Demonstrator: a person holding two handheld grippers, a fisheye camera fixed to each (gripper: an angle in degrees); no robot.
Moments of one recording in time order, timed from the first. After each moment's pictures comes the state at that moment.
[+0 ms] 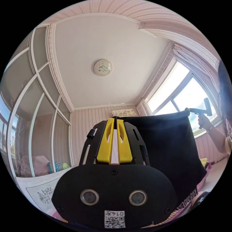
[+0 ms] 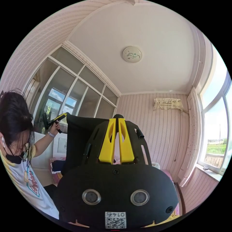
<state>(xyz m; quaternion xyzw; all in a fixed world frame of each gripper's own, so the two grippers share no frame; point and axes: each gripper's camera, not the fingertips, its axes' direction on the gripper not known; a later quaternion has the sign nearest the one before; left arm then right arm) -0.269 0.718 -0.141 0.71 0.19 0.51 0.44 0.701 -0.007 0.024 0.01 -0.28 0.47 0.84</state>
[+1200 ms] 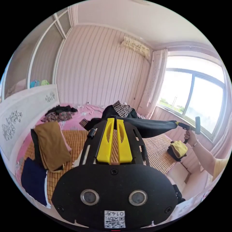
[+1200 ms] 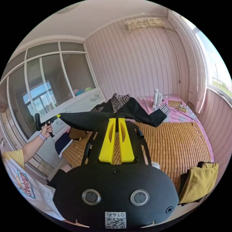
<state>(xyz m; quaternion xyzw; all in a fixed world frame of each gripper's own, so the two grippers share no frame) -0.095 0.349 0.151 0.35 0.14 0.50 0.78 0.347 0.235 0.299 -0.34 -0.41 0.53 0.66</state>
